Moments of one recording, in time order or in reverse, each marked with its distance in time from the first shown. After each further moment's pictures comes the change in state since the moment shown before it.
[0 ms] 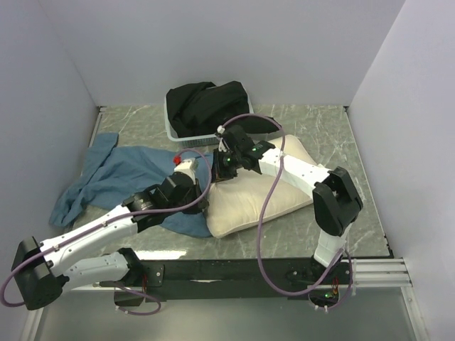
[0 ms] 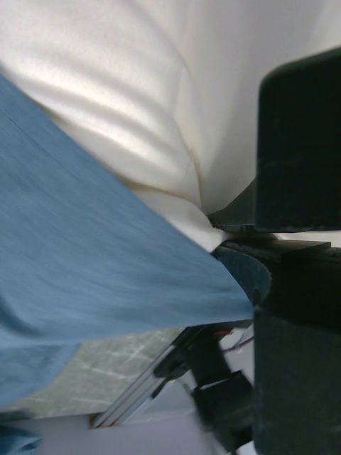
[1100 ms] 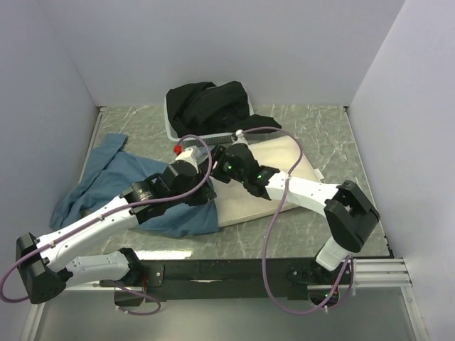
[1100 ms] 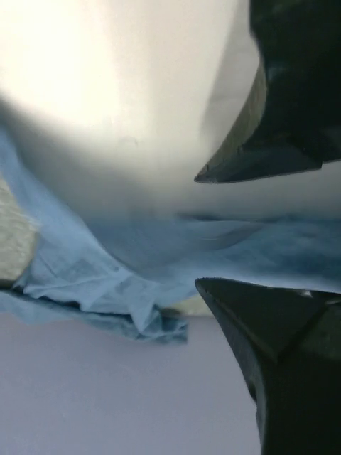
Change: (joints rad) left arm -0.037 0.051 0.222 -0.131 0.020 -0.105; right arm 0.104 -0.153 -0.344 0.594 0.389 0.454
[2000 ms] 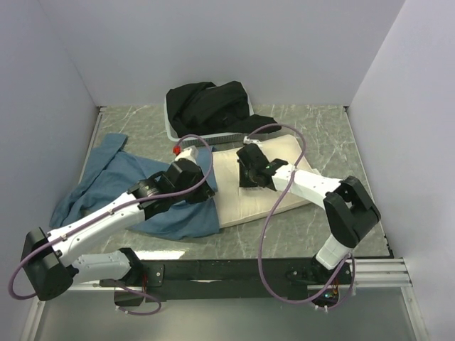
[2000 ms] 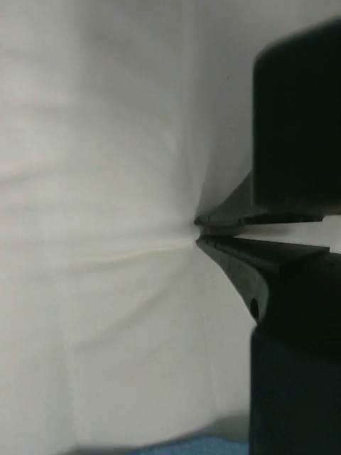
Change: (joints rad) left arm 0.072 0.048 -0.071 0.068 0.008 -0.032; right arm -0.136 0.022 0.005 -0.470 0.153 -0.508
